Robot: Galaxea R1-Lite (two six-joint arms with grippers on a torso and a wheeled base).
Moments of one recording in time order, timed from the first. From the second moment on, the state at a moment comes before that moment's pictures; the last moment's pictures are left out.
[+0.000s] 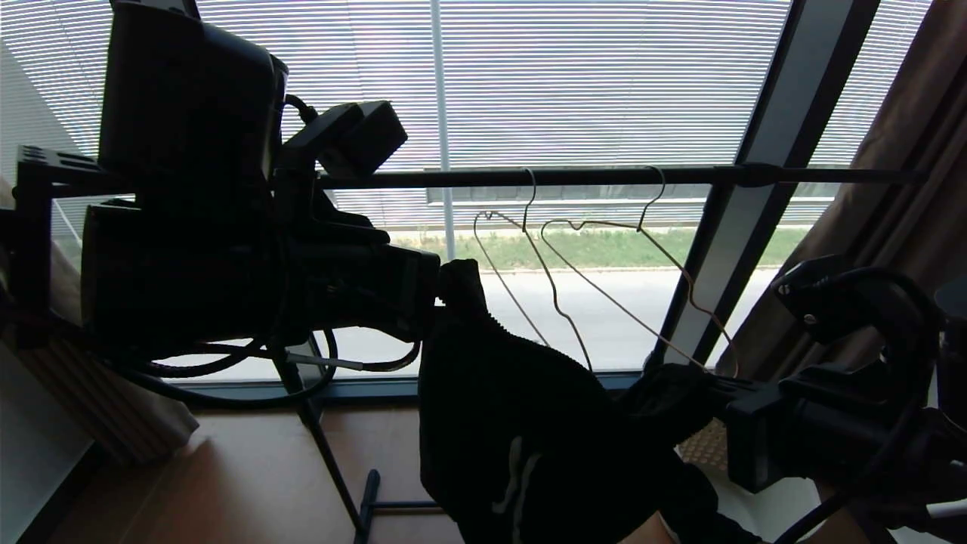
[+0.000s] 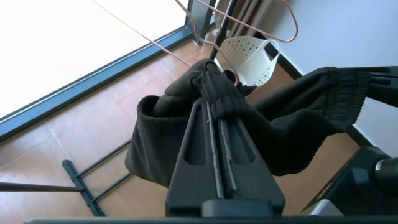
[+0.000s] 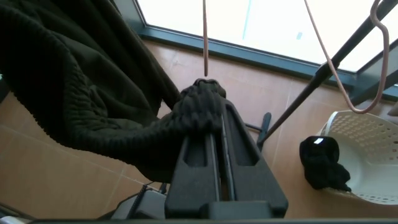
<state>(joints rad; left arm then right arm) -0.72 1.56 -1.25 0.13 -0.02 -0.12 0.84 1.33 -0.71 -0.11 -0.41 0.31</state>
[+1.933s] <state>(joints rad) -0.74 1.64 -1.37 0.15 0.08 -0.11 0.87 1.63 -0.88 -0.44 -0.15 -0.04</state>
